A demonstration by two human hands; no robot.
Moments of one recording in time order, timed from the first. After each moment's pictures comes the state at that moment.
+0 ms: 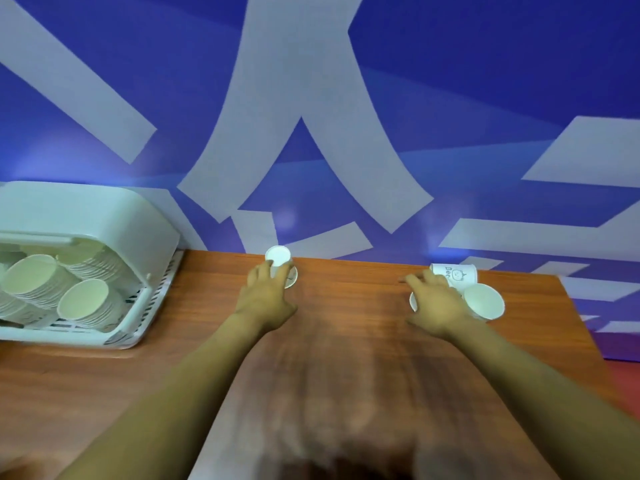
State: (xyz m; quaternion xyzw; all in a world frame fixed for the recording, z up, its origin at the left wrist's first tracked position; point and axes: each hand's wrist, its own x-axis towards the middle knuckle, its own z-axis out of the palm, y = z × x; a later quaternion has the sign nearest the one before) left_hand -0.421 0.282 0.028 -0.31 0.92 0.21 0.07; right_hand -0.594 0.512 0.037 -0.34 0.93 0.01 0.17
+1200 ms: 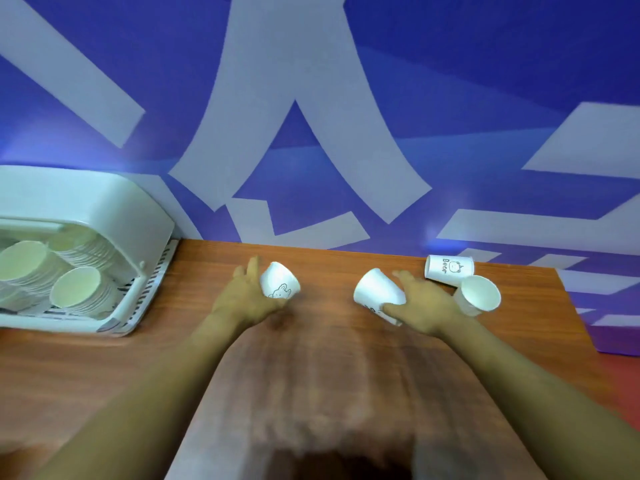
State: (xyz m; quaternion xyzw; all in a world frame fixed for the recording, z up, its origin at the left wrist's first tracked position) left_hand -0.409 0.276 0.020 -0.39 0.86 0.31 0.05; right_hand -0.588 0.512 0.036 -0.32 0.92 -0.06 0.24
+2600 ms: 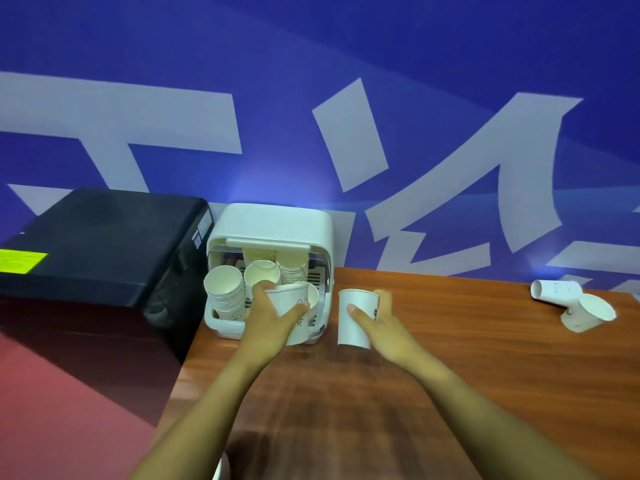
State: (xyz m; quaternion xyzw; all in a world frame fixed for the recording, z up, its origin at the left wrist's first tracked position) left_hand -0.117 0.075 0.077 -0.36 0.74 0.54 -0.19; right_hand -0.246 0.234 0.078 -0.21 0.83 -0.43 0.29
